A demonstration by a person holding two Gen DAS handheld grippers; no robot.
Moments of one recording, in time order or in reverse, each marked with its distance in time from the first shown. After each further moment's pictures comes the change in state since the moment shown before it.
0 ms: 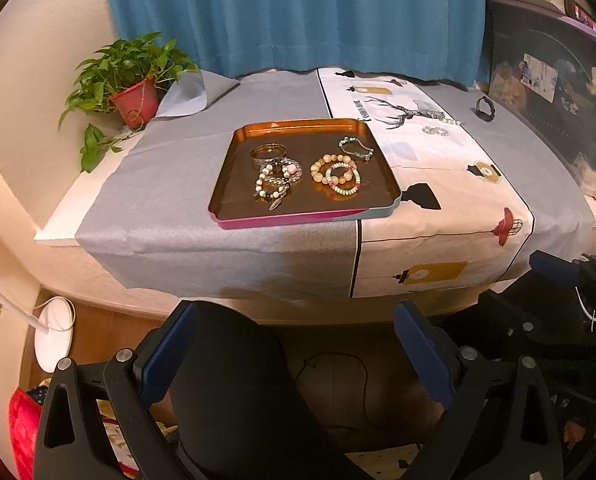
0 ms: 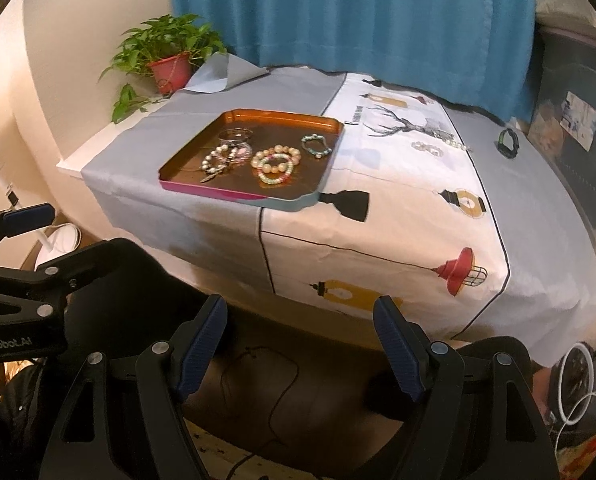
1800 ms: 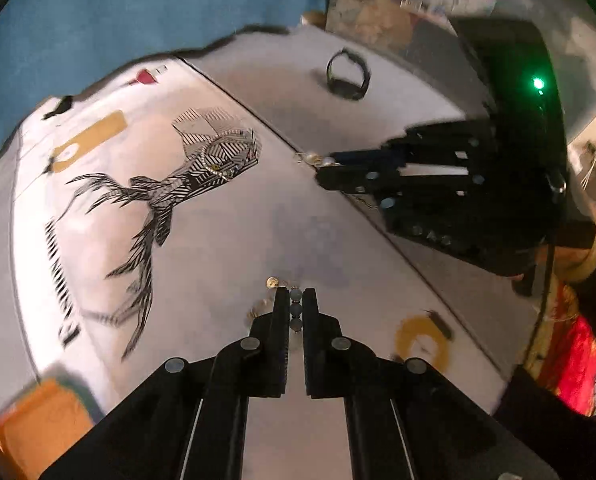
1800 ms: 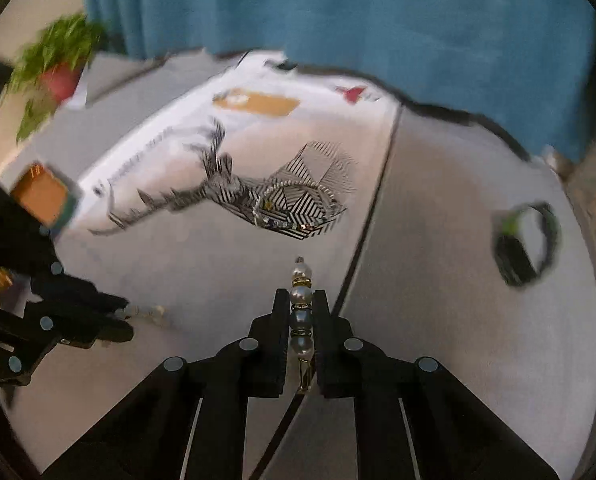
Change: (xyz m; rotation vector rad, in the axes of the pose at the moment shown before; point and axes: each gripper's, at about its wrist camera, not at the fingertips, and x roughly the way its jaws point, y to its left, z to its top) left arm 0.258 -0.235 0.262 0.452 0.183 -0.580; right arm 0.241 -0.305 0.215 -0.055 0.042 0.031
